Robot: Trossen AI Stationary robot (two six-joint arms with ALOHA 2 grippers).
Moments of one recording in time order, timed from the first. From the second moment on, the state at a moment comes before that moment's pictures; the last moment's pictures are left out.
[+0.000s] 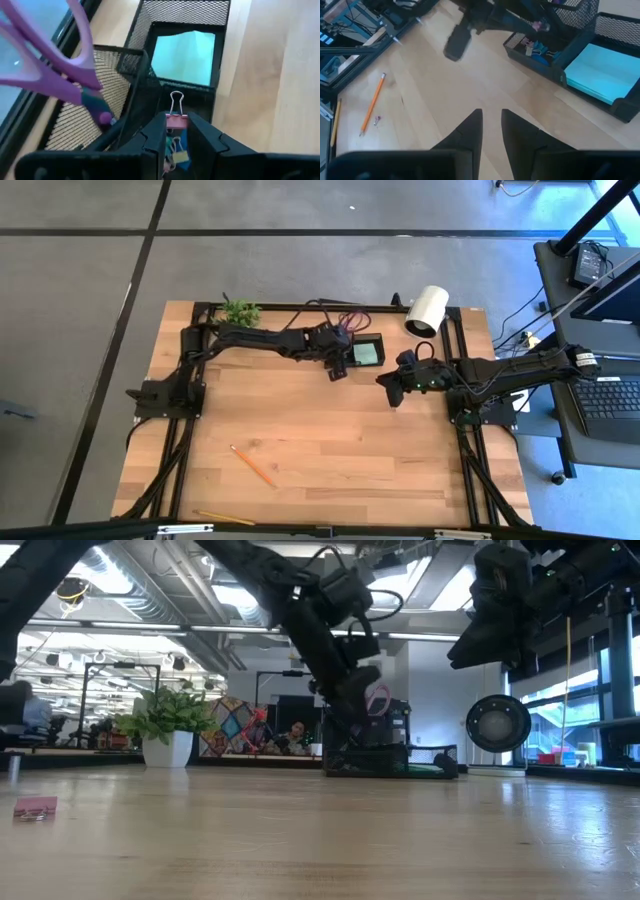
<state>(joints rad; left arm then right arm) 0.24 2.03 1.47 -0.28 -0.24 0.04 0.06 0.92 0.53 -0.20 0.27 0.75</state>
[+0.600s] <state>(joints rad) 0.24 2.06 1.47 -0.29 -0.25 0.05 0.06 0.92 0.53 -0.21 0.27 0.74</state>
